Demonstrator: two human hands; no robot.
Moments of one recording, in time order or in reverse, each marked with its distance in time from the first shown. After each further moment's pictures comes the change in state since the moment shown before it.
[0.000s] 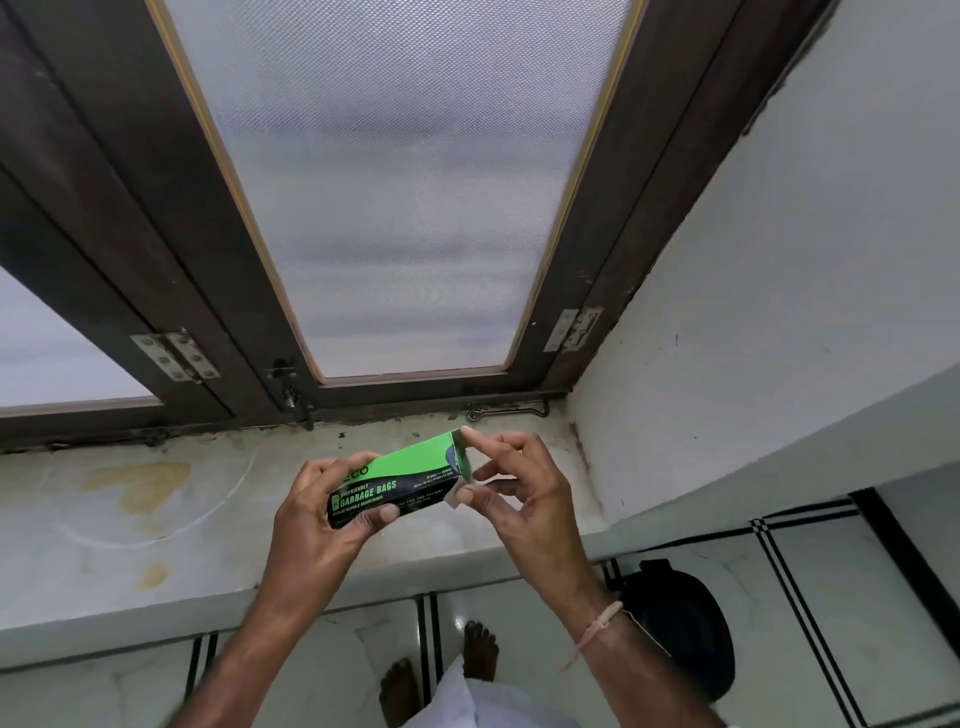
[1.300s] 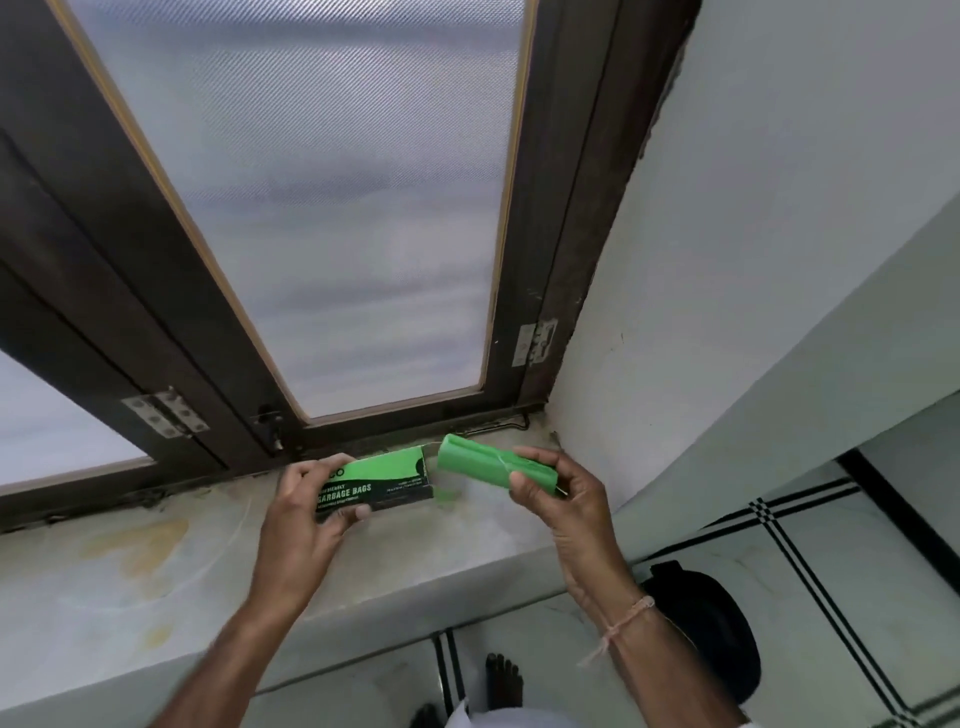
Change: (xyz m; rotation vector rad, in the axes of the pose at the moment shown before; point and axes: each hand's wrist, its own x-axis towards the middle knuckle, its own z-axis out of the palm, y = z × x) left_hand 0.037 -0.005 -0.012 0.384 -0.023 0.086; right_hand -0.007 0.022 -0.034 0.501 0.305 0.306
